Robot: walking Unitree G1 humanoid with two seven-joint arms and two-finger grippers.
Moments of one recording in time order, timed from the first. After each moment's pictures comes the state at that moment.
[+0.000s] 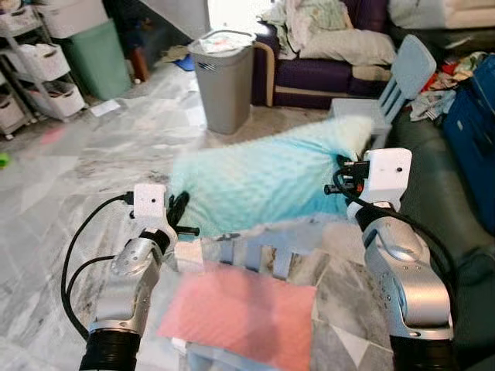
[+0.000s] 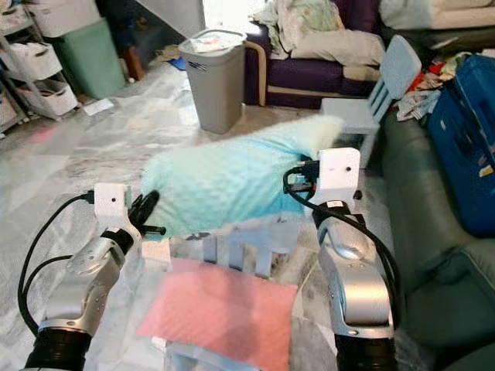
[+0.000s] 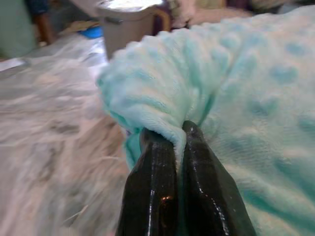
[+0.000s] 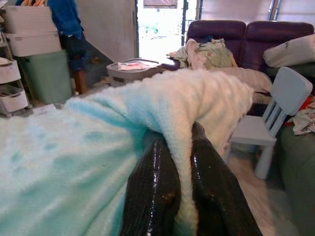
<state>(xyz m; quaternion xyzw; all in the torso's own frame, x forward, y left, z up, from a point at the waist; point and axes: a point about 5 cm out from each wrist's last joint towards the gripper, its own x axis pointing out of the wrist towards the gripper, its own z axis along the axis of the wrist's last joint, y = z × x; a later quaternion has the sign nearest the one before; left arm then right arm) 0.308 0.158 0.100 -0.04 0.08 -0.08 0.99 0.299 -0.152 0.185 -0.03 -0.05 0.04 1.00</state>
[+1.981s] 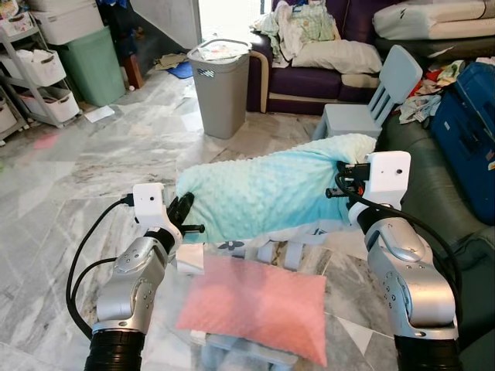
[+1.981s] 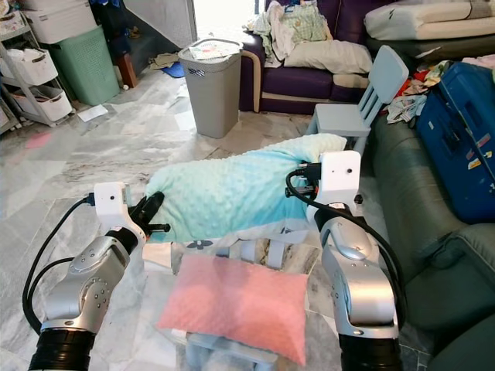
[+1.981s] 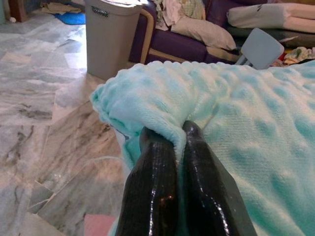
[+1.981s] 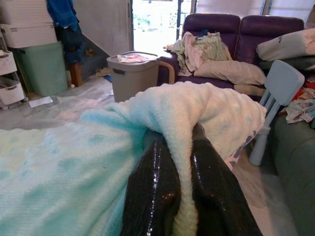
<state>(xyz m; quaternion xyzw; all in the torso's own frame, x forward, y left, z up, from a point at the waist) 0.307 0.150 0.107 -0.13 0.09 -0.10 0.98 0.299 -0.157 0.180 -0.02 -0.02 0.04 1.00</state>
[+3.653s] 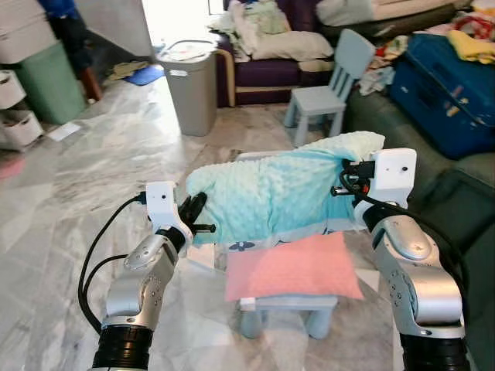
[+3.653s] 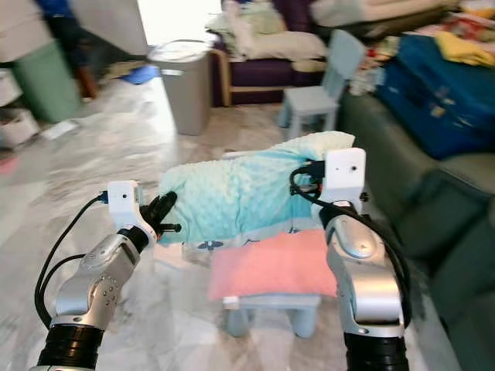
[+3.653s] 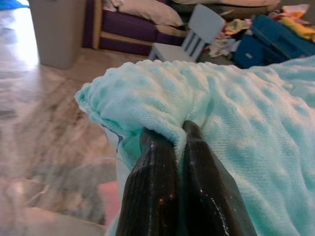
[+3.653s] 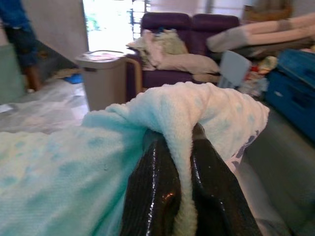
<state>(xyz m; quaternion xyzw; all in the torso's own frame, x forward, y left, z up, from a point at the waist) 0.311 0.139 0.110 -0.15 0.09 -0.13 0.98 0.300 -0.161 0.184 -0.03 -0.02 0.04 1.00</state>
